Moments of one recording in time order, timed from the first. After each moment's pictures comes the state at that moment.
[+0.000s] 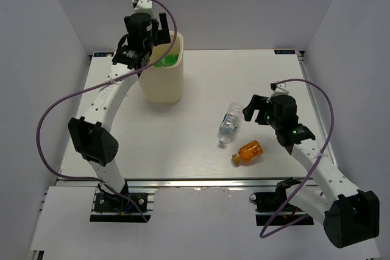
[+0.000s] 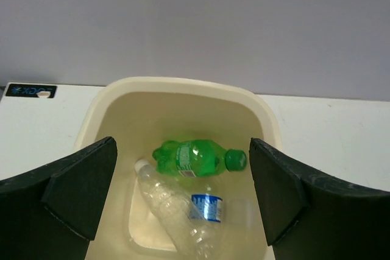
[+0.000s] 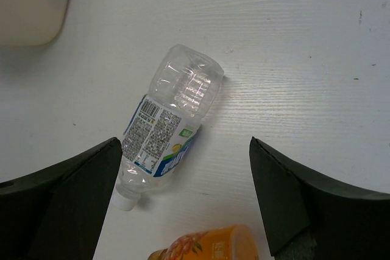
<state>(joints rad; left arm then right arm) -0.35 1.79 1.91 -0.32 -0.38 -0.14 0.31 0.97 0.65 -0.16 -0.03 0.34</state>
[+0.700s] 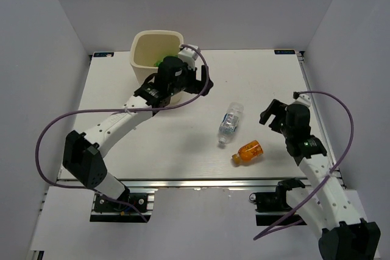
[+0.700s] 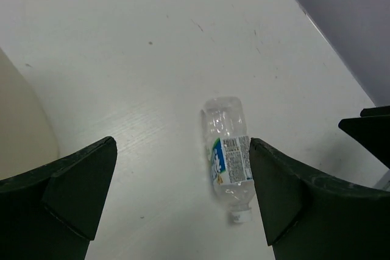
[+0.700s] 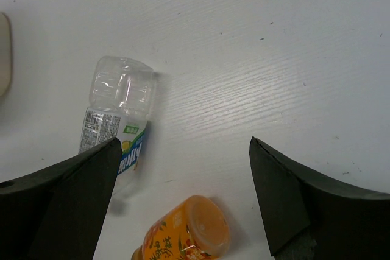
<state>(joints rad) -0.65 1.52 1.39 -0.18 0.02 -0.24 0.20 0.82 0.64 -0.36 0.13 0.46</state>
